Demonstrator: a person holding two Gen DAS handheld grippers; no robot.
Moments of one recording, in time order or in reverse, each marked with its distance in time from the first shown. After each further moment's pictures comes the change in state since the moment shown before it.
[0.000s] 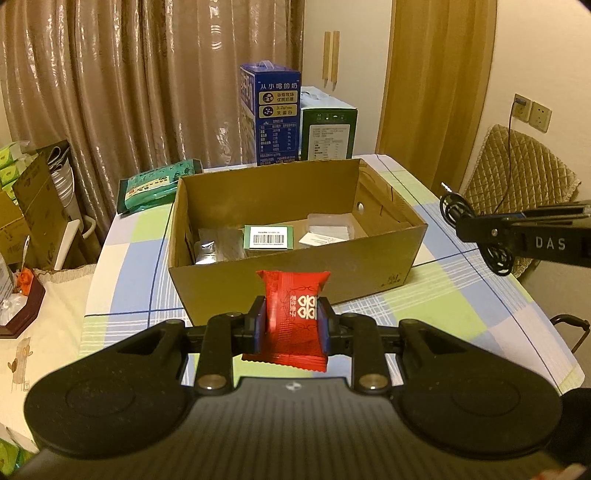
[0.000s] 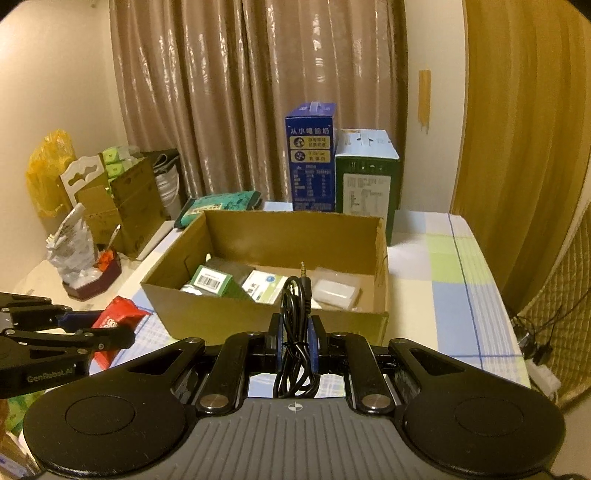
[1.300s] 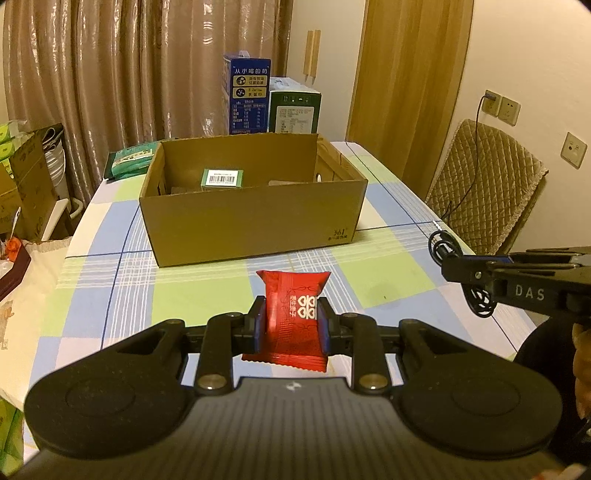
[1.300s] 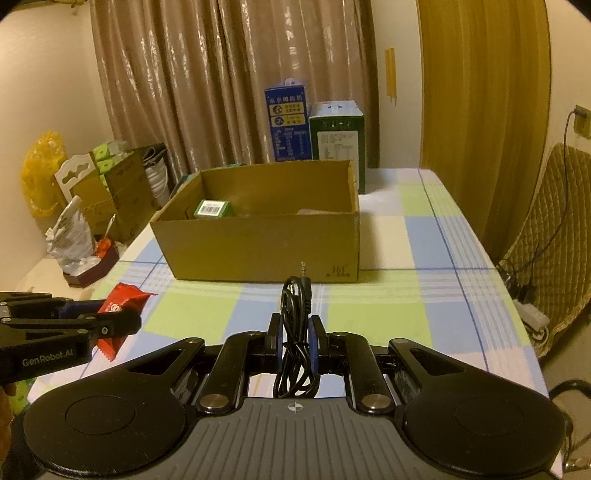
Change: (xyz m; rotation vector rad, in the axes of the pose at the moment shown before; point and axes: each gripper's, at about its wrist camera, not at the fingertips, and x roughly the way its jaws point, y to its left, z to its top) left arm -0.055 -0.056 -0.080 -0.042 -0.013 -0.049; right arm -0.072 0.006 -0.098 0.085 0.016 -0.041
